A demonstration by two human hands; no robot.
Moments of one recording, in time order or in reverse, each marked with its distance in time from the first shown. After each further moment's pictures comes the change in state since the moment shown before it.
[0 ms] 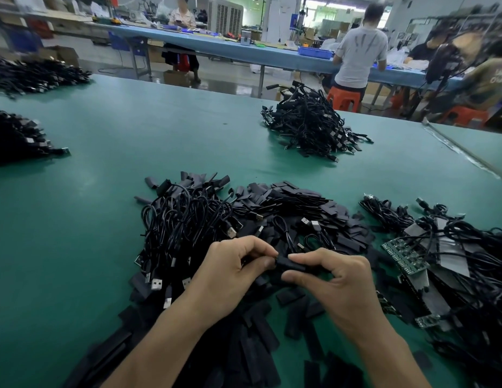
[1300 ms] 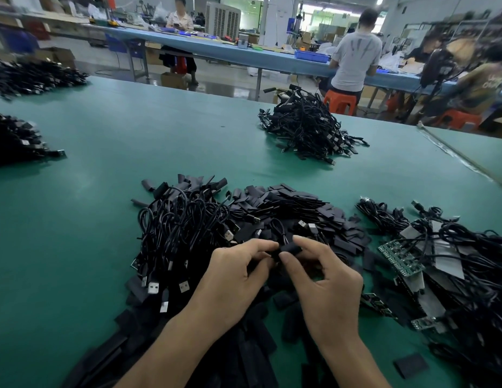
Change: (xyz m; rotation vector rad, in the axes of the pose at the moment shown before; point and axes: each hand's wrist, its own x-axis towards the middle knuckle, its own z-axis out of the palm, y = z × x) left_hand -0.004 0.007 0.010 0.118 0.079 0.055; right_hand -0.008 -0.007 0.031 -0.101 0.317 0.063
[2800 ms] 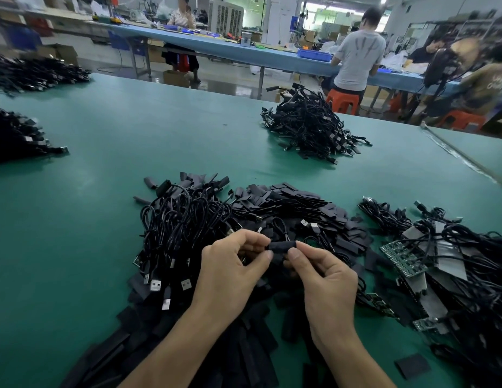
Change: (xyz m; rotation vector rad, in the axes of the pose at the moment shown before) left_hand 0.002 0.002 0.005 -0.110 0.204 -0.121; right_hand -0.002 -0.004 0.010 0.557 0.039 0.585
